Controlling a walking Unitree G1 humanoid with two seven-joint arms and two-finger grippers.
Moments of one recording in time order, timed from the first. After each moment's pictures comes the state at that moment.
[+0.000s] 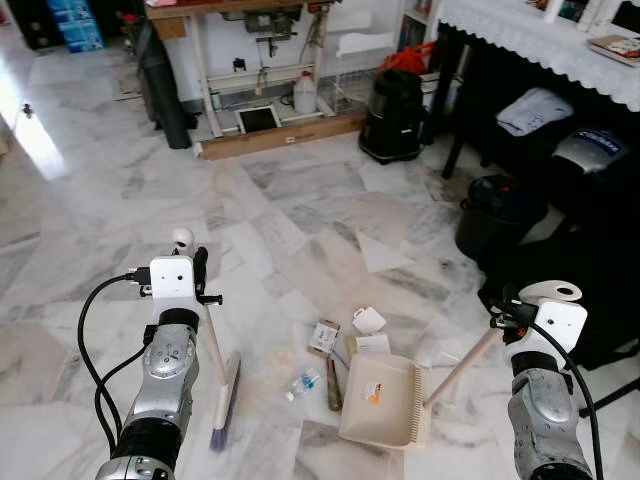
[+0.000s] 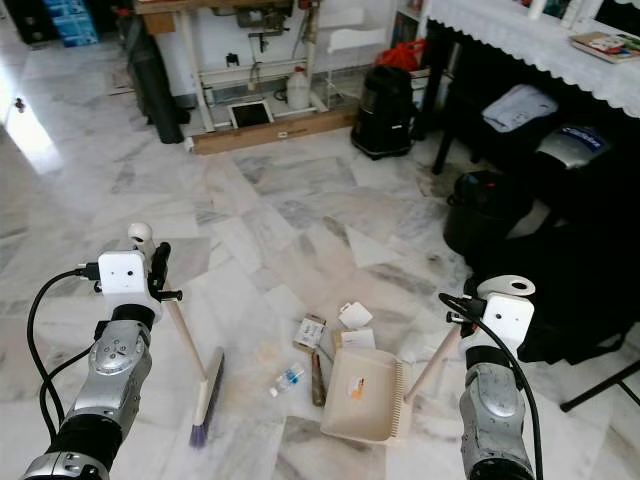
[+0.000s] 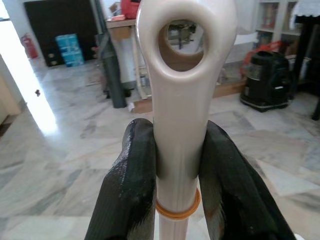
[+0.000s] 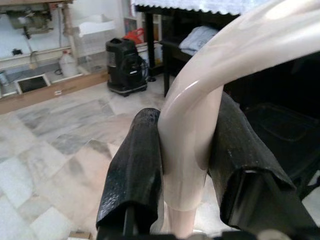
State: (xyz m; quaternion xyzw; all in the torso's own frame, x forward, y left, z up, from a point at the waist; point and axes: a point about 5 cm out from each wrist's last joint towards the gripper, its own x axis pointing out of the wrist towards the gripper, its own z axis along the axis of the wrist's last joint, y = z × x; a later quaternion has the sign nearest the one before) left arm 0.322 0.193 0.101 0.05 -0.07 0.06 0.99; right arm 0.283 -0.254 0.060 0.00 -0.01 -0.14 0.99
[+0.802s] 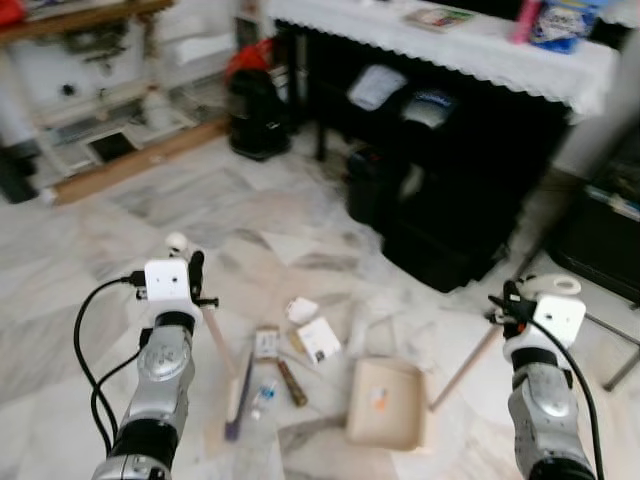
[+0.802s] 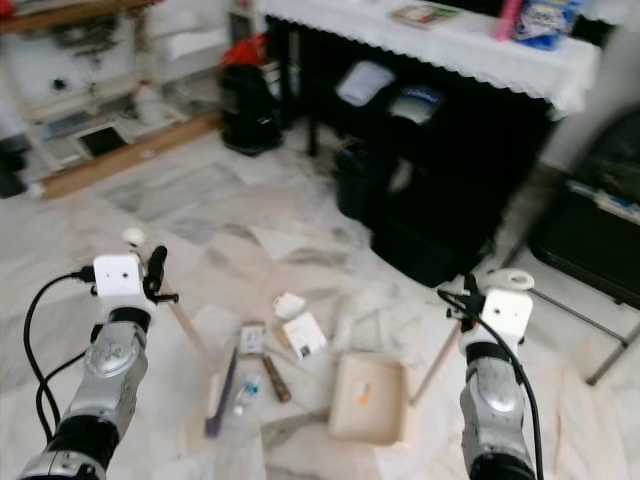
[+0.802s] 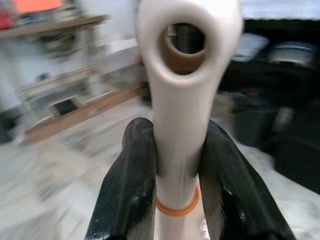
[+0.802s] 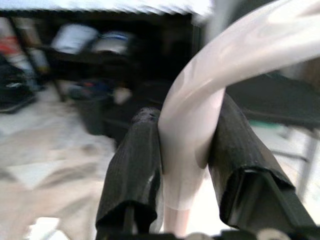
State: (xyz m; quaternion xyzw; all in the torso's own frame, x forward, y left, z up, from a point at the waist) left arm 0.325 0.194 0.101 0.05 -0.07 0.06 0.99; right arm 0.282 -0.253 0.056 0.00 0.00 -0.14 0.99
